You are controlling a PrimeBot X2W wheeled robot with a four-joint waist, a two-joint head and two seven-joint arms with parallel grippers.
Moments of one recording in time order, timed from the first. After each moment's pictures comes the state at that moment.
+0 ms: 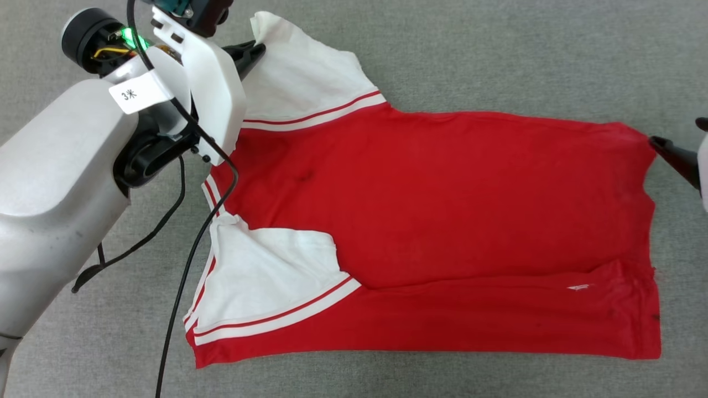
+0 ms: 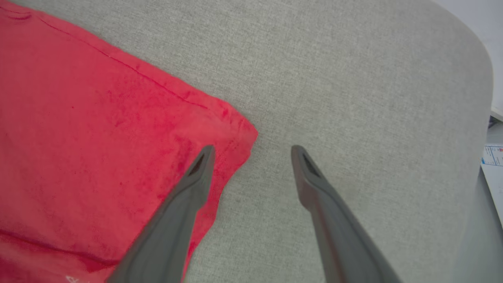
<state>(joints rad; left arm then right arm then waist) -1.17 0.64 -0.95 0.32 -0.87 -0.09 0.37 -0.67 -0.72 0.28 0.12 0.63 0.13 0.86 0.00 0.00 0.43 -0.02</state>
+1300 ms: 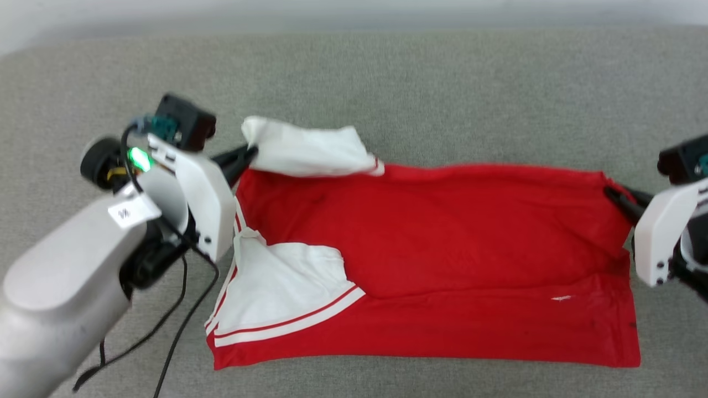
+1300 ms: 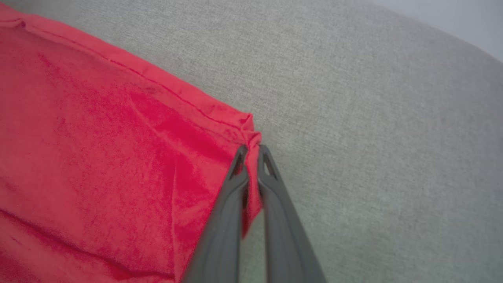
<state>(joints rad) -0.89 0.72 -0.96 0.22 -0.94 0.00 0.21 -0.63 -0.68 0.58 0.44 0.70 0.13 0.28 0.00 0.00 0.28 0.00</state>
